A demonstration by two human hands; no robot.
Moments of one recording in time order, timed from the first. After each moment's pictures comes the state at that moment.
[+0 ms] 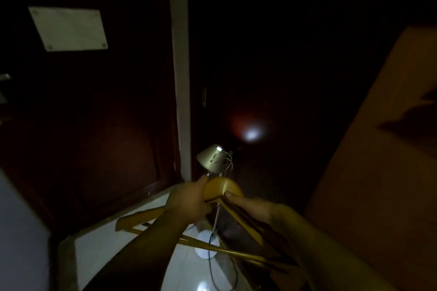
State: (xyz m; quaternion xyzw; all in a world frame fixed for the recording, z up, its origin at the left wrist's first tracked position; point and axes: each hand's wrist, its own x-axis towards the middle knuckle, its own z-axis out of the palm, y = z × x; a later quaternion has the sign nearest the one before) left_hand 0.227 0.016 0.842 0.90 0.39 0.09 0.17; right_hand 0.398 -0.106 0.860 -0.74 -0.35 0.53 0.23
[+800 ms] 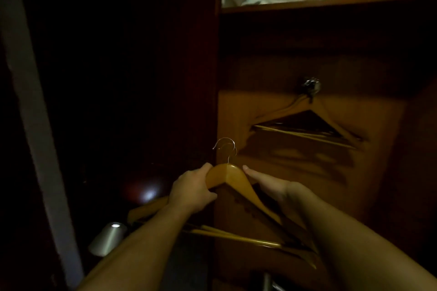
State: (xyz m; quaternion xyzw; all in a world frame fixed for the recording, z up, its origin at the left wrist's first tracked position) left_hand 0.389 -0.104 1.021 0.96 0.10 0.22 0.17; right_hand 0.529 -0.311 1.017 -0.83 -0.13 0.33 0.42
